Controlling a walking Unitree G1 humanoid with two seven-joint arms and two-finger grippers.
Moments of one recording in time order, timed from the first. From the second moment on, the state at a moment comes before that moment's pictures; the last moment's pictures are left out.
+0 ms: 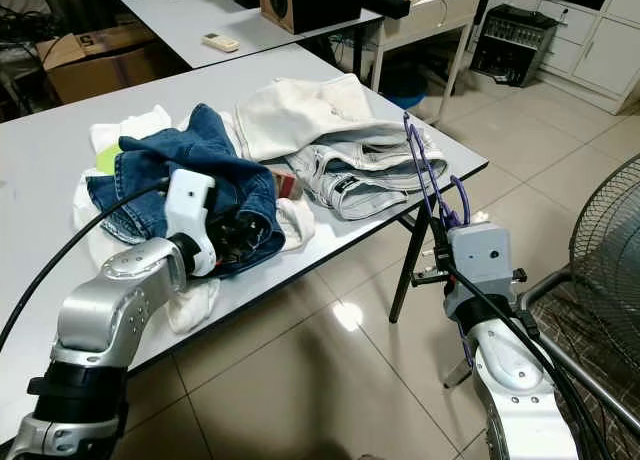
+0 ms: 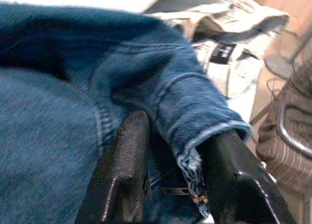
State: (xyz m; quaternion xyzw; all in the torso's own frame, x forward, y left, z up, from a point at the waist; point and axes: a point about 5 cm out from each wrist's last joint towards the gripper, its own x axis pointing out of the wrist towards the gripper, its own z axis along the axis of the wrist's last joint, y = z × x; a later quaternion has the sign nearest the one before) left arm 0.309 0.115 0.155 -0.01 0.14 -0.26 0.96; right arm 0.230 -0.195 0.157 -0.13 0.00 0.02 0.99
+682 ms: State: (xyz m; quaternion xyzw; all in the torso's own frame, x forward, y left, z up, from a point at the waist) left arm 0.308 0.113 0.151 0.01 0.13 -0.27 0.95; right arm 0.226 -0.189 0.161 -0.08 0.01 0.13 0.99
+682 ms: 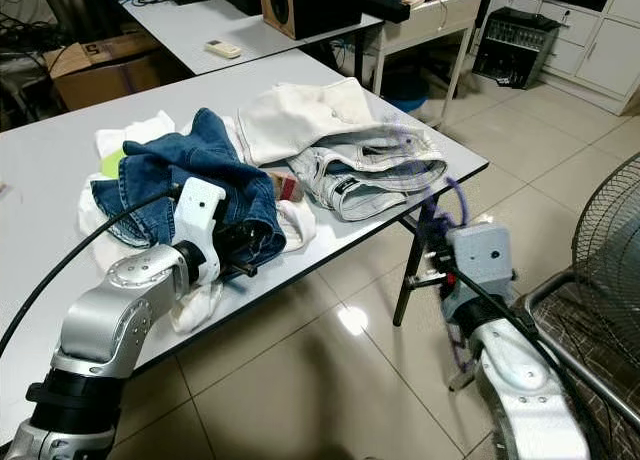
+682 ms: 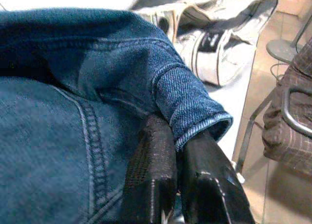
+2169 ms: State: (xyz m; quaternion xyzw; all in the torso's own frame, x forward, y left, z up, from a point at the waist) left arm 0.383 0.169 0.302 0.45 -0.04 -0.26 0.85; right arm 0.222 -0.143 0.129 -0.02 0.16 0.36 0.92
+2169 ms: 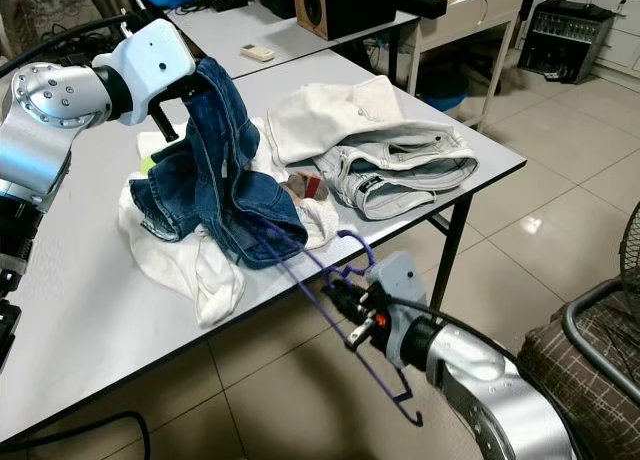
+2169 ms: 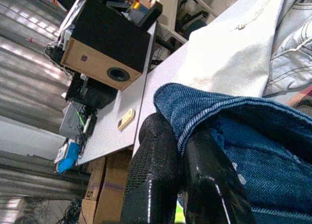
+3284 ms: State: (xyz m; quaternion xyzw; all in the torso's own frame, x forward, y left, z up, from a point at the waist) left arm 0.350 0.156 0.273 0.23 -0.01 -0.34 0.91; right arm 0.238 -0.125 0.125 0.02 0.14 0.34 0.93
